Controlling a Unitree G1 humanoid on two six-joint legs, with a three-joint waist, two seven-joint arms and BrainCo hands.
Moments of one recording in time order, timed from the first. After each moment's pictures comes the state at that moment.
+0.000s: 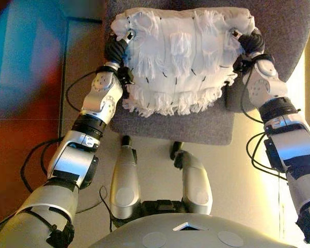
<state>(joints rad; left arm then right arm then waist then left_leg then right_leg) -0.81 0.35 -0.31 0.57 -0.70 -0.06 0.25 -1.02 -0.53 0.29 0.93 0.80 -0.03 -0.10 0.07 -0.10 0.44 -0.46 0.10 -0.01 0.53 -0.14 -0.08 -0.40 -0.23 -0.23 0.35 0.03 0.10</state>
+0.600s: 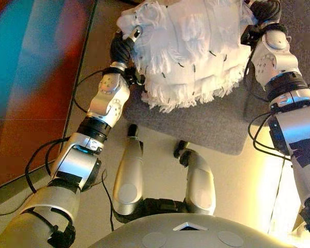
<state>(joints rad) -0.79 0.35 -0.37 0.49 -0.70 -0.11 0.26 -1.23 -0.53 0.36 1.12 0.74 -0.07 -0.21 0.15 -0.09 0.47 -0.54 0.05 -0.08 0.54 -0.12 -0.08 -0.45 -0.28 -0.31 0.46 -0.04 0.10</state>
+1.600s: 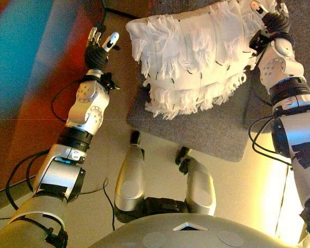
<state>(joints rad) -0.60 0.50 -0.27 0.34 -0.78 -0.12 0.25 -1.14 -0.58 0.22 1.06 0.84 -0.02 -0.29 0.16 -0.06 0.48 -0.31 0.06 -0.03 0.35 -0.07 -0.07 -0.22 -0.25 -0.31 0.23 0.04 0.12</state>
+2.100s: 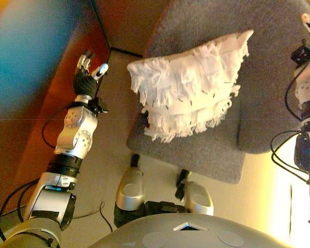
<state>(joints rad) -0.30 0.52 -0.17 0.22 -0.78 -0.11 0.16 -0.92 -0.77 0.04 0.97 0.85 0.01 -0.28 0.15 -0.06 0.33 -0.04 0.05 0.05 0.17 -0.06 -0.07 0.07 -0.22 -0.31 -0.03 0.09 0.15</state>
